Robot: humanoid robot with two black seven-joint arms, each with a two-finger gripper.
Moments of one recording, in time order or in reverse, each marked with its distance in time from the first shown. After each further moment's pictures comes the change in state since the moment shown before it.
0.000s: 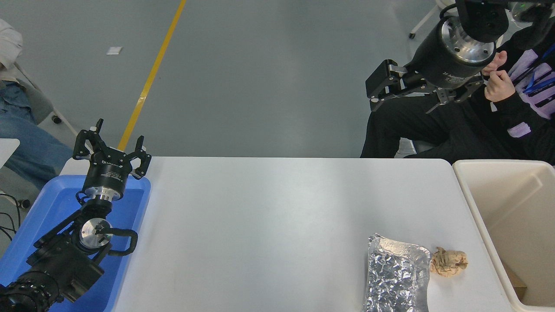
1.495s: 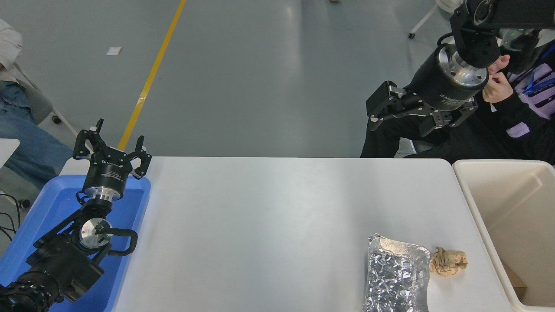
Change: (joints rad) left arm 0.000 0.000 0.000 0.000 -0.001 -0.001 0.001; right arm -0.089 -0.030 0.018 0.007 0.023 0.000 0.001
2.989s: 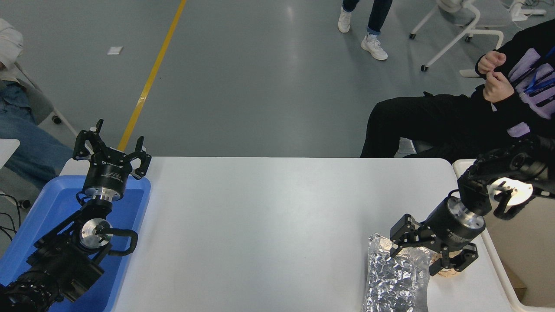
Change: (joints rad) left arm 0.000 0.000 0.000 0.000 0.000 0.000 -0.001; right arm -0.763 -0.163 0.130 -0.022 -0.021 -0.241 -0.005
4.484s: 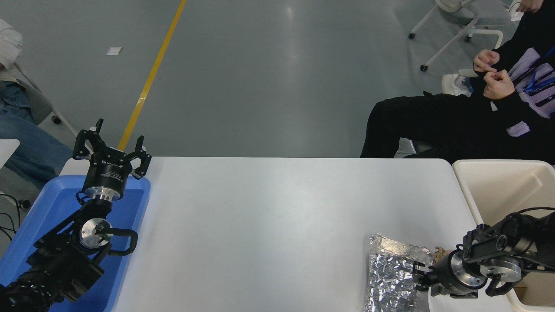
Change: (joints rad) left arm 0.000 0.000 0.000 0.000 0.000 0.000 0.000; right arm -0.279 -0.016 0.054 -0.005 -0.139 -0.423 -0.001
